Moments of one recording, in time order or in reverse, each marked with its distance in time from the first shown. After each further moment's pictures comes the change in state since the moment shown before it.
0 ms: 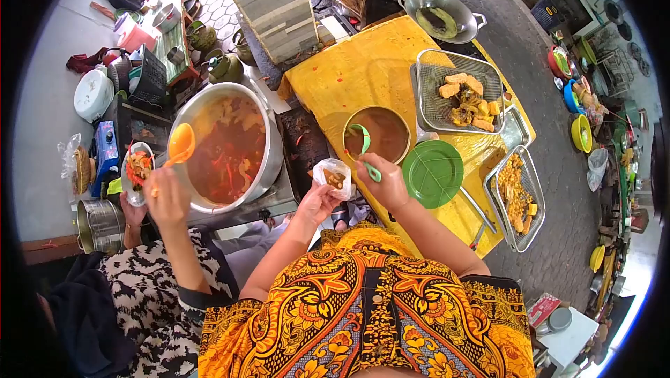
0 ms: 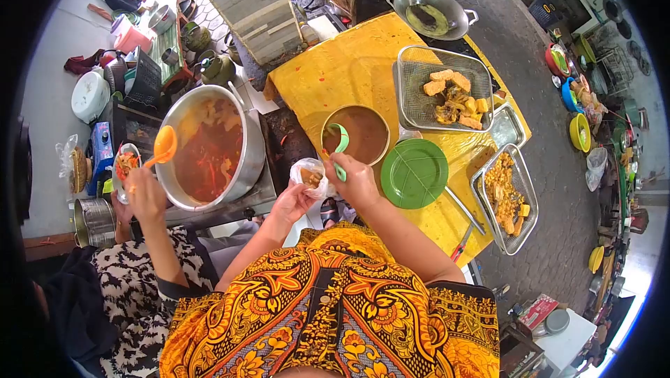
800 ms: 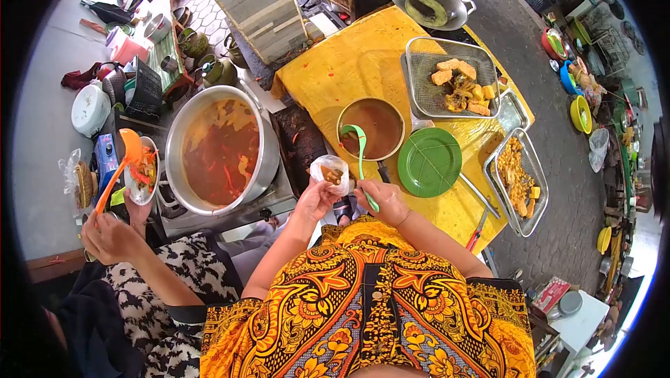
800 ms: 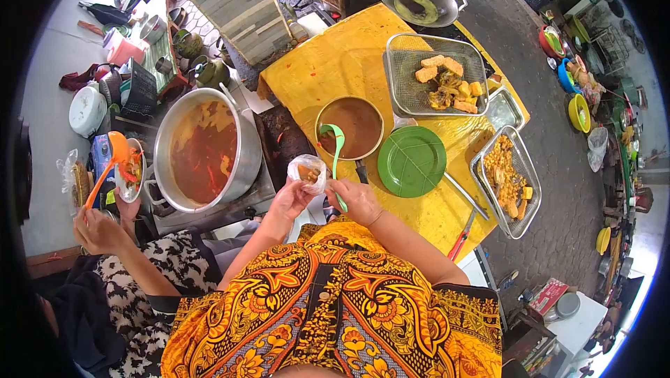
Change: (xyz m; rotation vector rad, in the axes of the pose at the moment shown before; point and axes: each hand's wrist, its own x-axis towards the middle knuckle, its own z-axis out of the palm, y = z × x) left_hand 0.001 -0.004 -0.003 0.036 0.007 0.000; right_hand -0.065 0.019 0.000 -0.147 -0.152 -0.181
